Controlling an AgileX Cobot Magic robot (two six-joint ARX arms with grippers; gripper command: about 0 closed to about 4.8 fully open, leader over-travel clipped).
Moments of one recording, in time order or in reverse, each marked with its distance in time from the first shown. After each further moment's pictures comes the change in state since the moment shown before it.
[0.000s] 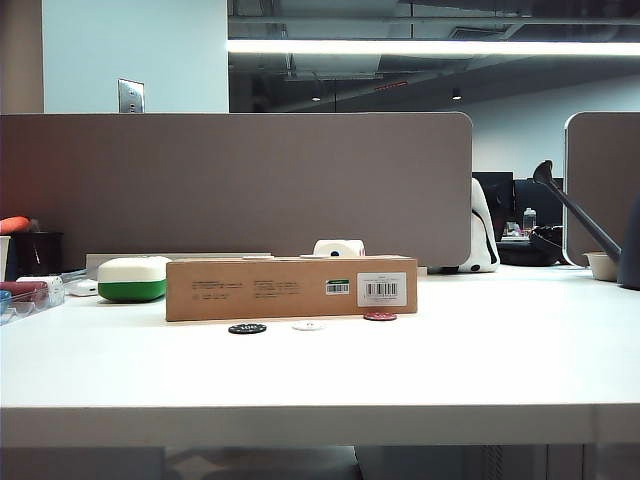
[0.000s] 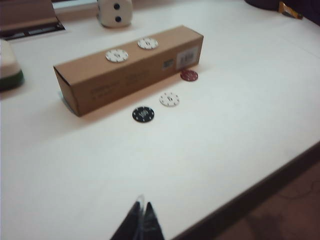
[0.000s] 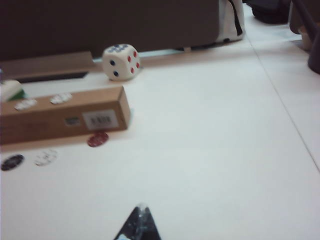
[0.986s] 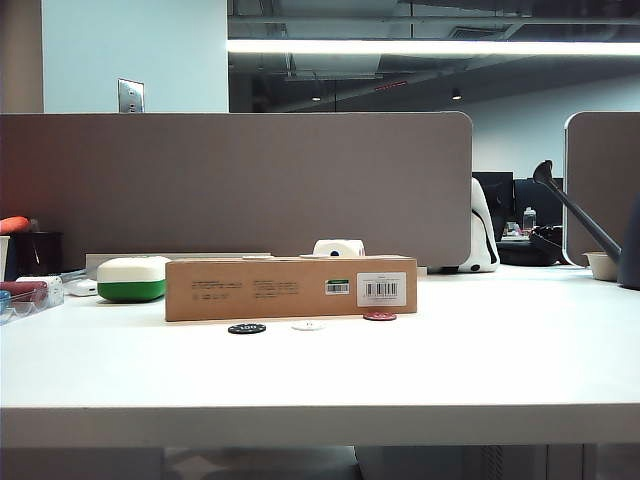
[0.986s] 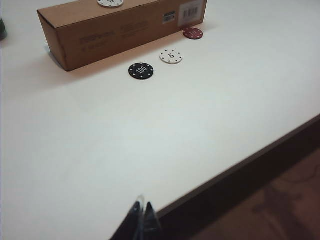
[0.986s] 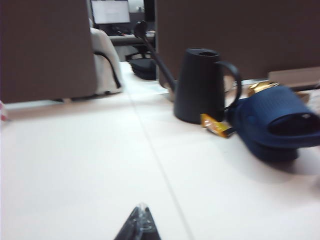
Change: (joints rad) left arm 0.000 -0.194 -0.232 -0.001 0.000 0.000; right arm -0.247 0.002 -0.152 0.347 0.190 -0.188
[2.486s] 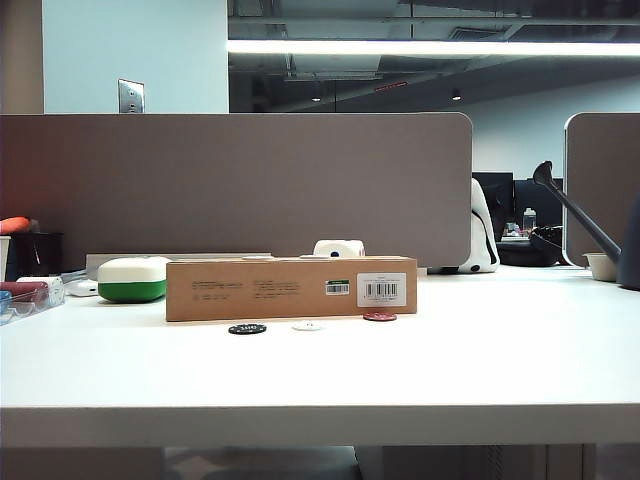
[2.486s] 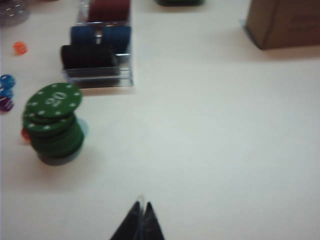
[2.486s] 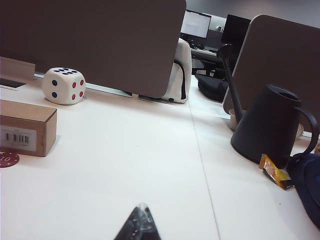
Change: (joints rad) left arm 0.387 -0.071 -0.131 0.058 -0.210 -0.034; right arm -0.131 0.000 0.000 0.017 -0.445 -0.205
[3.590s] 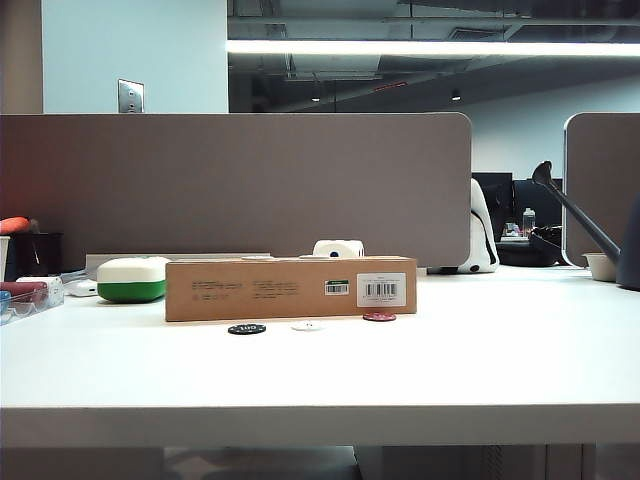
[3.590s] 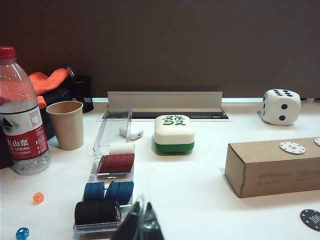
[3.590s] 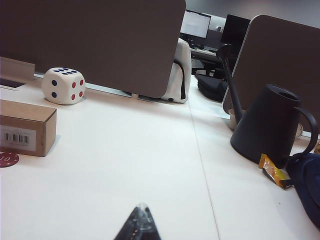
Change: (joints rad) left arm 0.015 0.000 -0.001 0.464 0.055 0.015; right arm 0.000 0.000 0.000 0.000 0.000 0.000
